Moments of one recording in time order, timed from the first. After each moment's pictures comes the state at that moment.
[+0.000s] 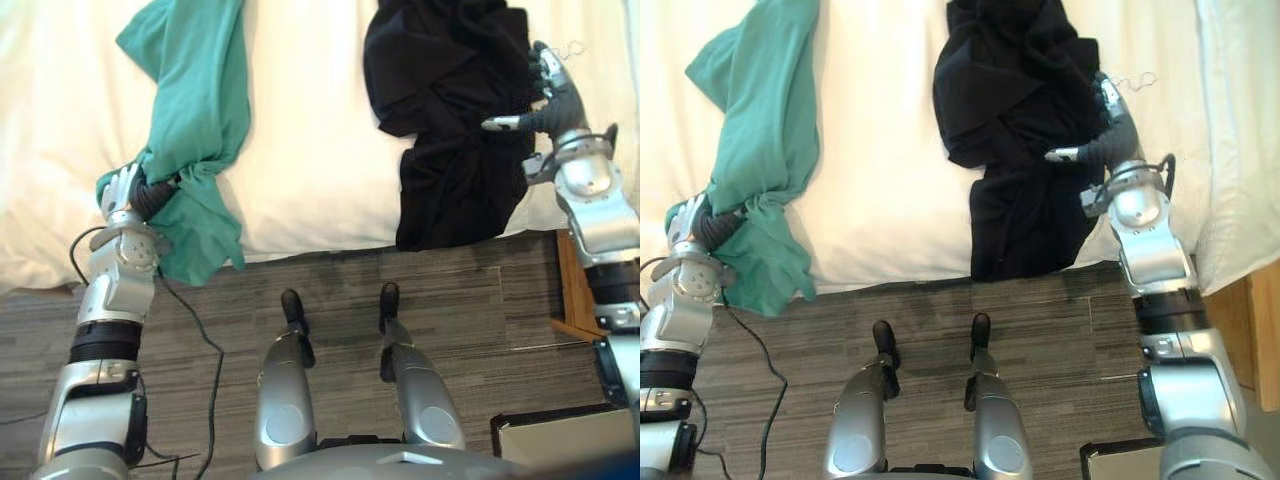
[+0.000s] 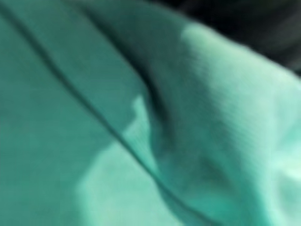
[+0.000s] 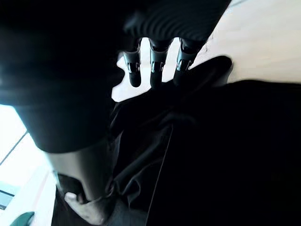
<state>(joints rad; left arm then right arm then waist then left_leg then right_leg) -0.39 0.62 0.11 0.39 0.50 0.12 0.13 -0.79 -0.68 0.16 0.29 0.01 0.19 -0.08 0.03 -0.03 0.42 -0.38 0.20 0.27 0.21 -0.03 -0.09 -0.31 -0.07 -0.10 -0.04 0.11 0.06</state>
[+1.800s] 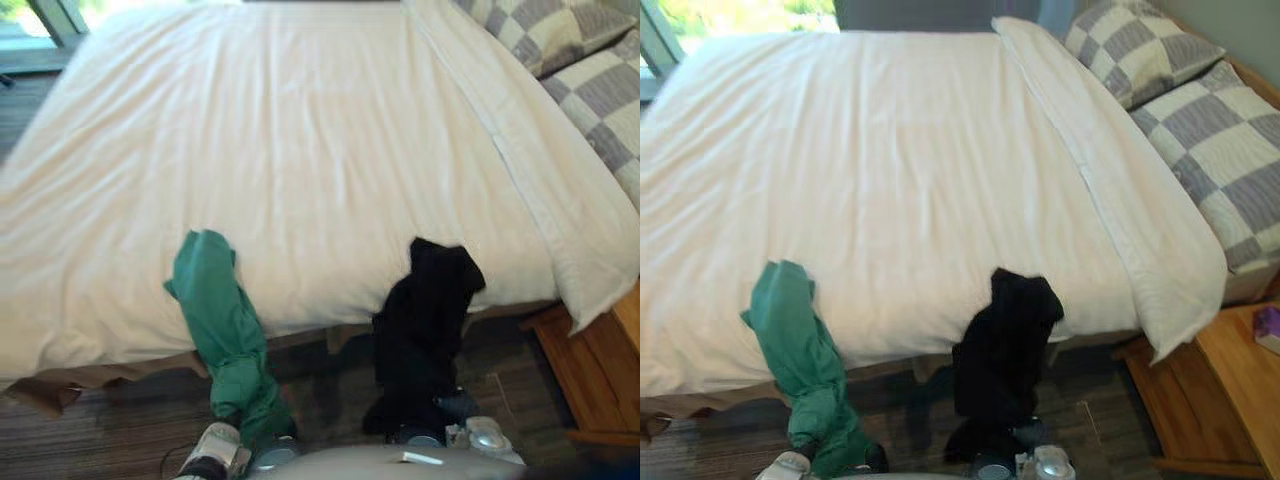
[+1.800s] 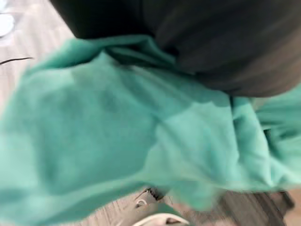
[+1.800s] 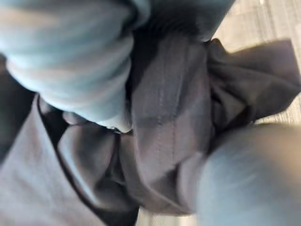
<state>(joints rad) 0.06 0.17 -0.08 0.98 0.21 0.39 0.18 0.11 -0.10 -0.06 1.03 -0.06 -0.10 0.04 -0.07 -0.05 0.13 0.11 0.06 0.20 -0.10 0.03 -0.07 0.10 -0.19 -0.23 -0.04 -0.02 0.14</state>
